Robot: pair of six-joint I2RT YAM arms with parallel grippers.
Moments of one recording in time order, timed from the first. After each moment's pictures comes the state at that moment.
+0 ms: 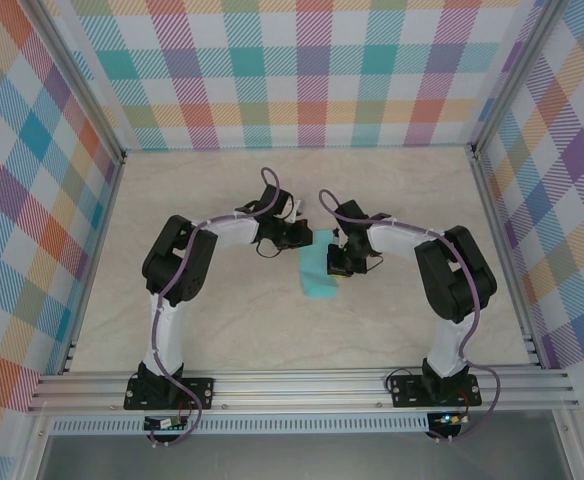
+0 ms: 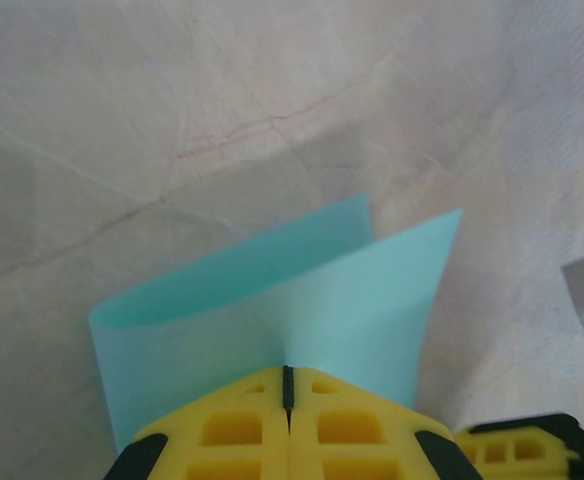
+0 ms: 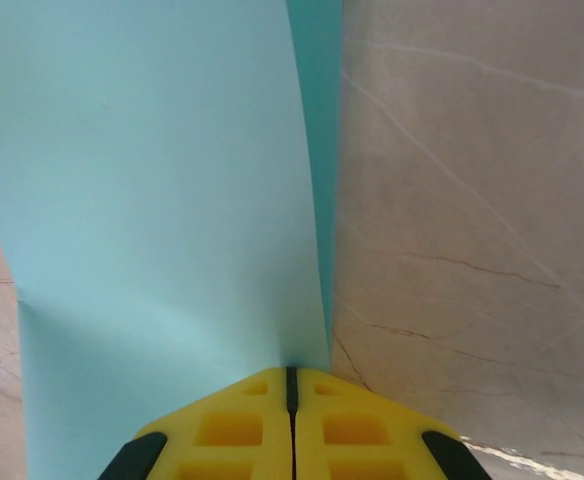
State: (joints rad) left arm -0.52 2.14 1.41 -0.20 0.52 -0.54; right arm 0.50 1.87 1.14 -0.62 -0.29 0.54
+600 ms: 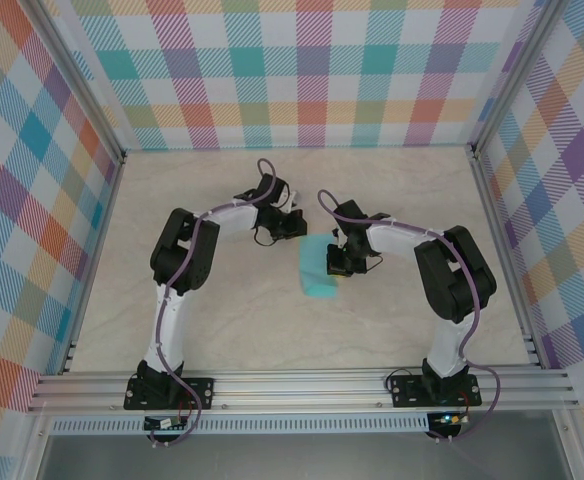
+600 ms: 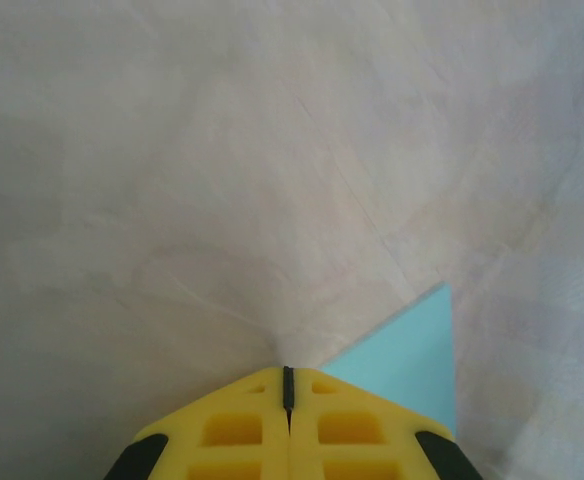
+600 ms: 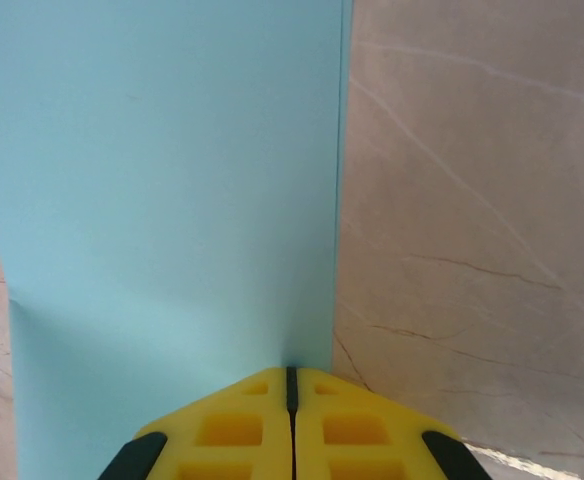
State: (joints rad) left arm -0.44 2.26 1.60 -0.36 0.51 -0.49; right arm 0.51 1.87 1.14 -0.63 -0.28 0.53
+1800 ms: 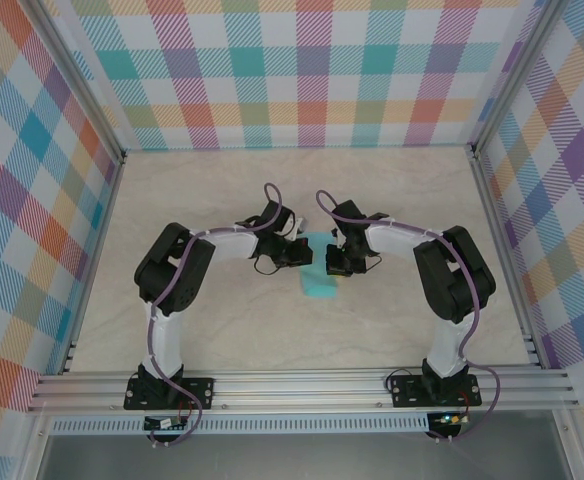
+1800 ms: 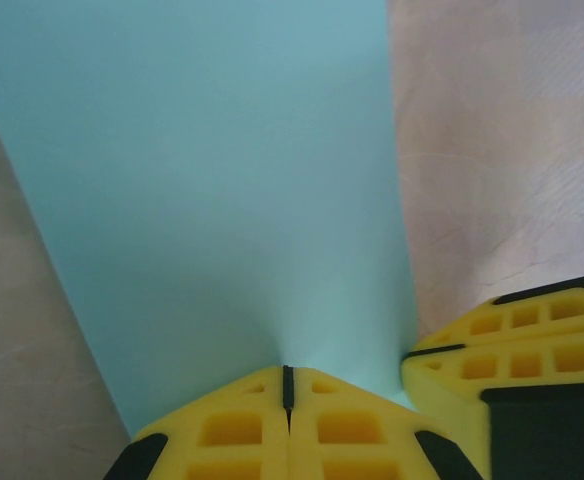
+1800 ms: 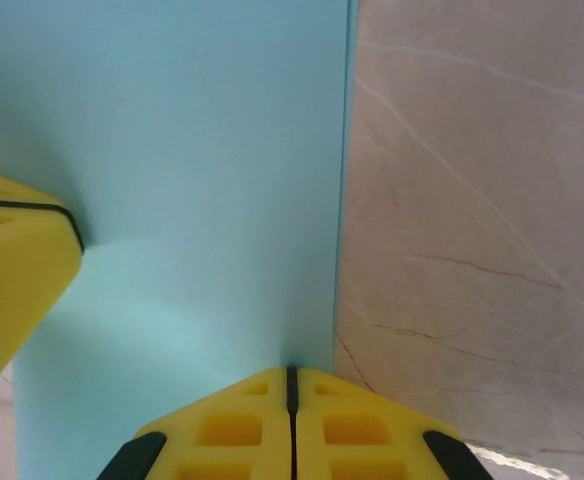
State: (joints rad) left arm -0.59 2.04 1.22 -0.18 0.53 -0.55; right arm 0.52 1.87 1.15 -0.63 -0.27 0.53
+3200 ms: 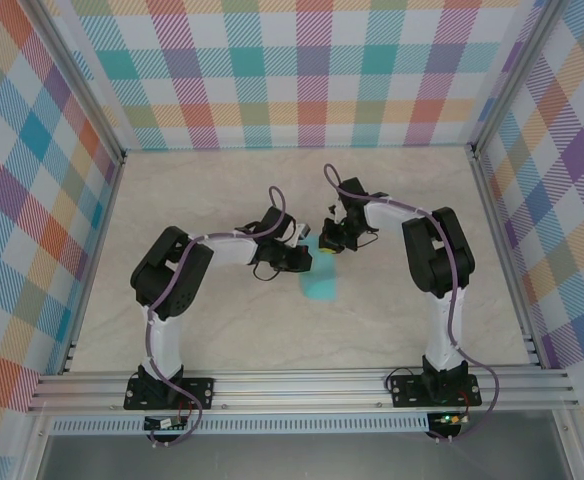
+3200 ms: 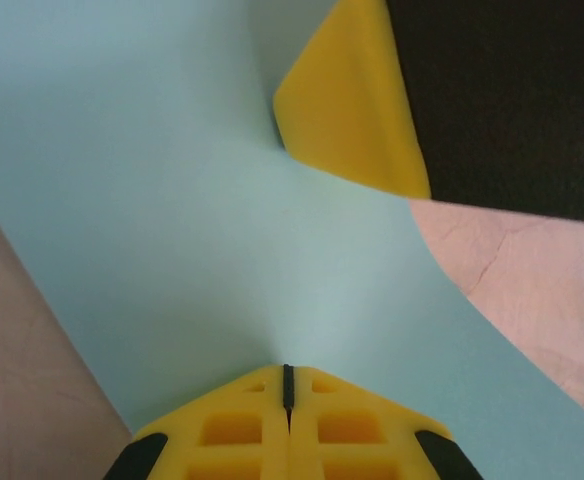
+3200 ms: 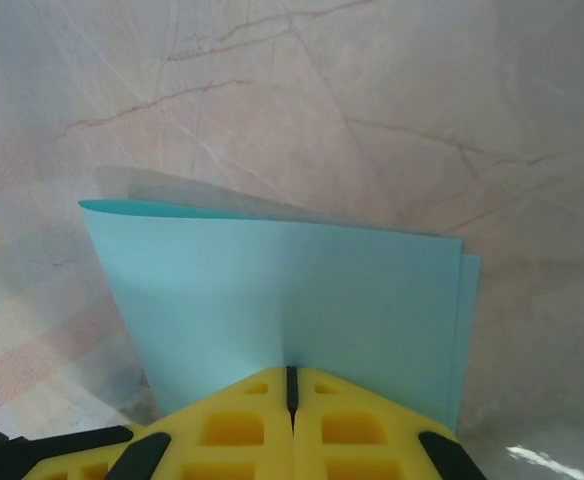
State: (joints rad) left arm -0.61 1.98 1.14 -0.15 0.49 -0.42; right arm 0.41 2.10 1.42 -0.60 -0.49 0.54
